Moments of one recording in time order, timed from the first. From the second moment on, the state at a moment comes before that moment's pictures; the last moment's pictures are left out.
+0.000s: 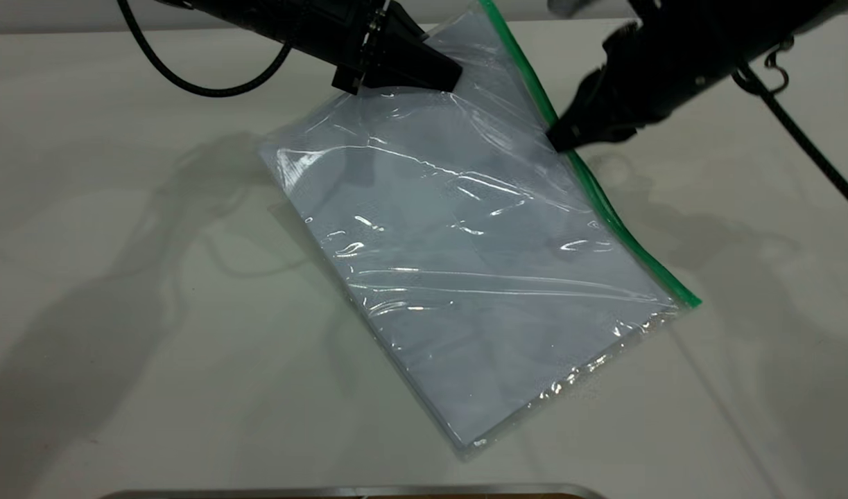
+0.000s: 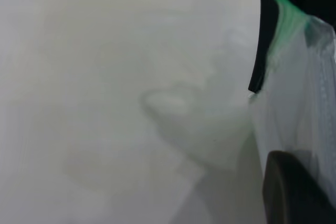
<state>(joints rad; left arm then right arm) -0.23 2.69 -1.97 -1.33 1.08 2.01 0.23 2.25 -1.15 1.38 0.35 -1.81</state>
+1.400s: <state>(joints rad) -0.18 2.68 -1.97 -1.12 0.96 1.88 0.22 2.29 -0.98 1.33 0.00 -1.79</state>
